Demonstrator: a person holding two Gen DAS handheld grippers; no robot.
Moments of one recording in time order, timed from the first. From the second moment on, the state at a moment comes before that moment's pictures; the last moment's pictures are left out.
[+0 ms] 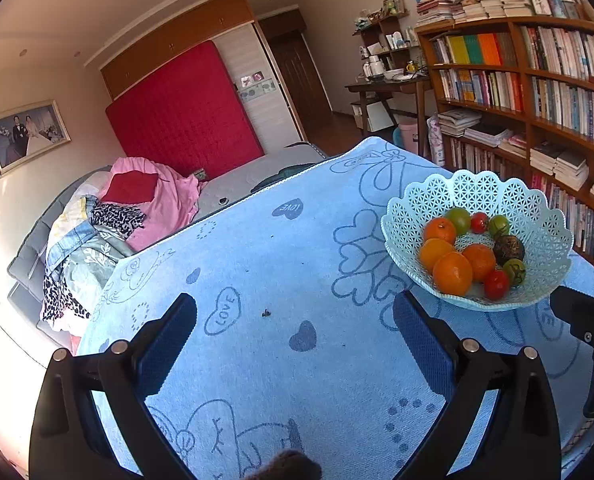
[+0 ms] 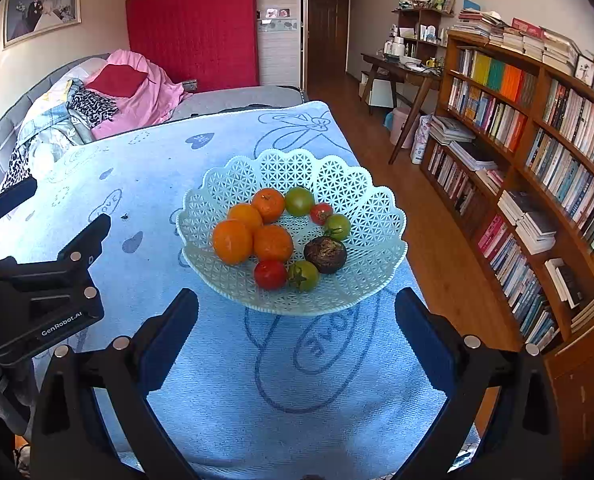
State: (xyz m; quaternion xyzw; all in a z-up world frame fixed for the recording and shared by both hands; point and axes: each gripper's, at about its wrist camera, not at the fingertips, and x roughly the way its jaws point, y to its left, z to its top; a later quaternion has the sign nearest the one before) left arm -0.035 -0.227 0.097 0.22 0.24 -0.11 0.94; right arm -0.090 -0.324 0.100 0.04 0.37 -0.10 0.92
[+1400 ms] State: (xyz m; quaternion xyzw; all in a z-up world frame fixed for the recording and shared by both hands) left arm -0.033 -0.240 0.080 0.26 0.25 -0.10 0.93; right arm -0.089 -0.317 0.097 0.01 0.38 -0.10 0.92
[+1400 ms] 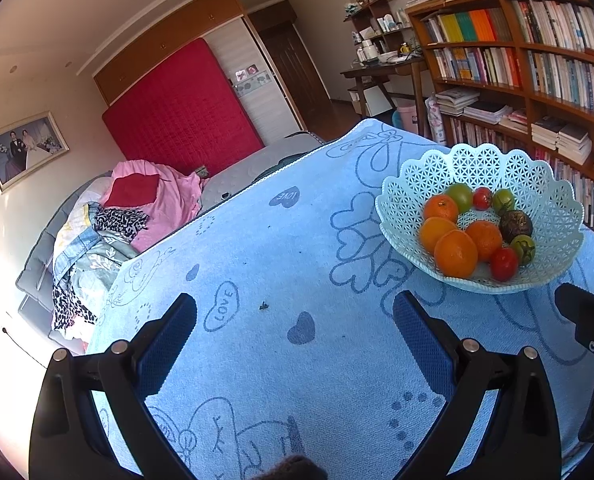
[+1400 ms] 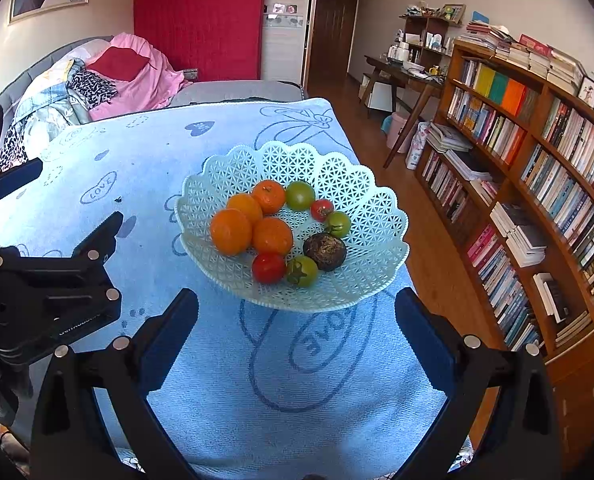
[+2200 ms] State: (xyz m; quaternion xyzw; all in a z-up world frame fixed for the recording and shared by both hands) left arm -0.030 -0.231 0.078 0.25 0.27 -0.10 0.92; right arm -0.091 -0.317 0.092 0.01 0.38 -0.10 0.92
